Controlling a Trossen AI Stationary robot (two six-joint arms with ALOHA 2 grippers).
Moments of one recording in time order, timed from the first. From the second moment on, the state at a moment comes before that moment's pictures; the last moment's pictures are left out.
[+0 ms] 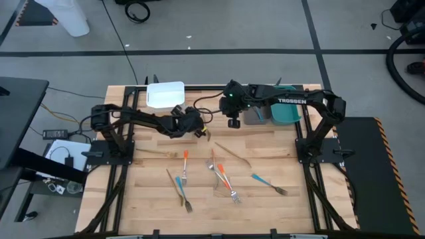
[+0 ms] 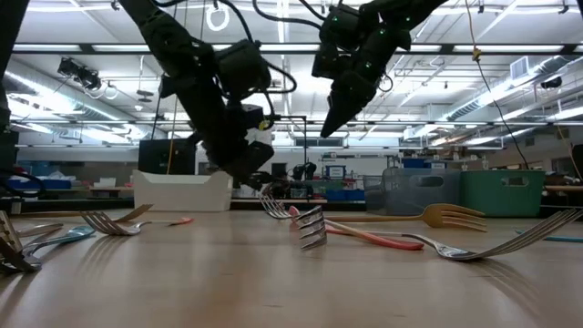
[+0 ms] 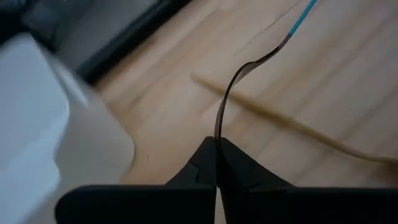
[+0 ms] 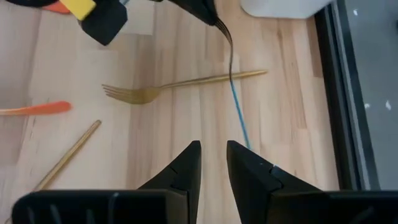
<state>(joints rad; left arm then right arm) 0.16 1.75 0.90 -0.11 -0.70 -0.35 -0.34 1.68 1.33 -0.59 -0.05 -0.37</state>
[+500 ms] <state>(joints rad) 0.14 1.73 0.90 0.13 -0.66 -0.07 -0.24 1.68 1.33 -0.58 0.15 -0.37</state>
